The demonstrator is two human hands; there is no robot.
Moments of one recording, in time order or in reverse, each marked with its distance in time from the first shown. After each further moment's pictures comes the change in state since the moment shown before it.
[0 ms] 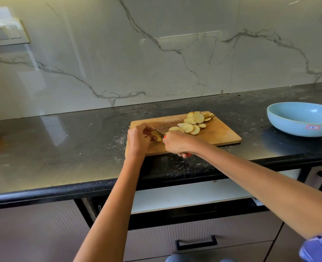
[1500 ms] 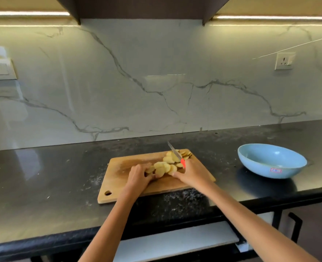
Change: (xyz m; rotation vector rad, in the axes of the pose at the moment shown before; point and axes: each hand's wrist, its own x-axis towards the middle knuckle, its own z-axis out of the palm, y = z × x) left_hand 0.015 0.034 0.045 0.180 -0.298 0.028; right_hand 0.023 0.112 -0.030 -0.044 0.537 0.008
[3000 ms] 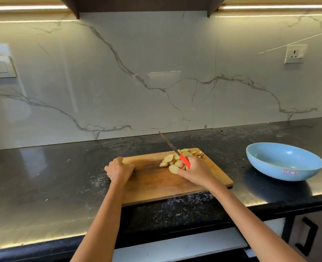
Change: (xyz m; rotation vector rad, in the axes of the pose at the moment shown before) left_hand 0.042 -0.044 -0.016 -0.022 0.194 -0.616; right_hand 0.015 0.004 0.001 0.274 -0.036 -0.056
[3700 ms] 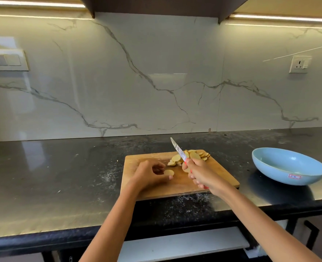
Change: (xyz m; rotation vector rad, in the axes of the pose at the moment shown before) left_hand -0.033 -0.001 0.003 -0.135 -0.431 0.636; right_hand -0.031 -0.047 -0.004 0.389 -0.121 0.273
